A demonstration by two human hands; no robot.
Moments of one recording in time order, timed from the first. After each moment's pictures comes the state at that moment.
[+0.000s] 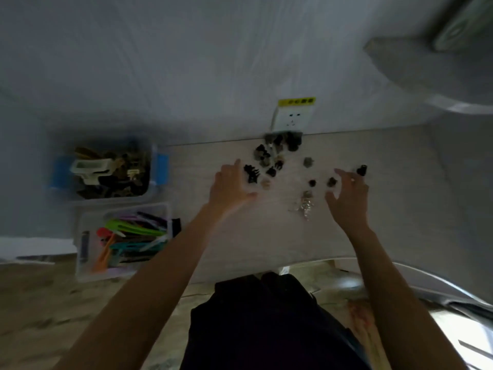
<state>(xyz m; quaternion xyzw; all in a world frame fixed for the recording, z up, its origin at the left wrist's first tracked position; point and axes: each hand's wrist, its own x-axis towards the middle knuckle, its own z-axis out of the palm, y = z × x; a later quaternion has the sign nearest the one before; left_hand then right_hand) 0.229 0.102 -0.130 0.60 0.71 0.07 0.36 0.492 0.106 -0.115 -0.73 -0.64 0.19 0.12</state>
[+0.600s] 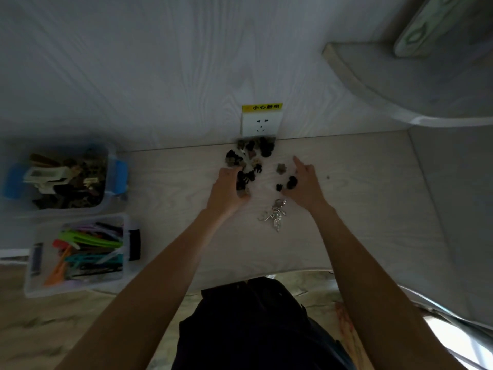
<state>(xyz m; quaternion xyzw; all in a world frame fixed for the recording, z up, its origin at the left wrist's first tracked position) 0.297 0.125 -0.148 0.59 0.71 0.18 0.34 0.492 0.174 -0.139 -0.66 -0.64 0.38 0.09</state>
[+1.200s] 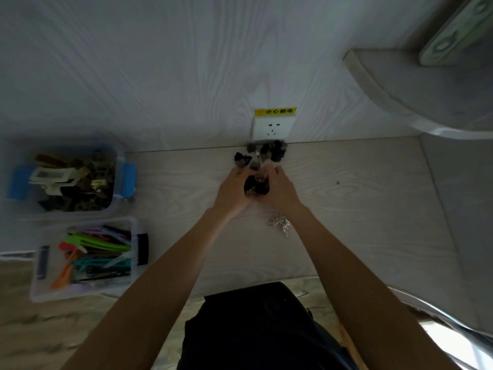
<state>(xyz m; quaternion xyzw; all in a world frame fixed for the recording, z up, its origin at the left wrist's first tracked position) 0.291 0.138 -0.142 0.61 0.69 0.15 0.36 0.415 0.166 -0.138 -0.60 -0.72 0.35 0.06</state>
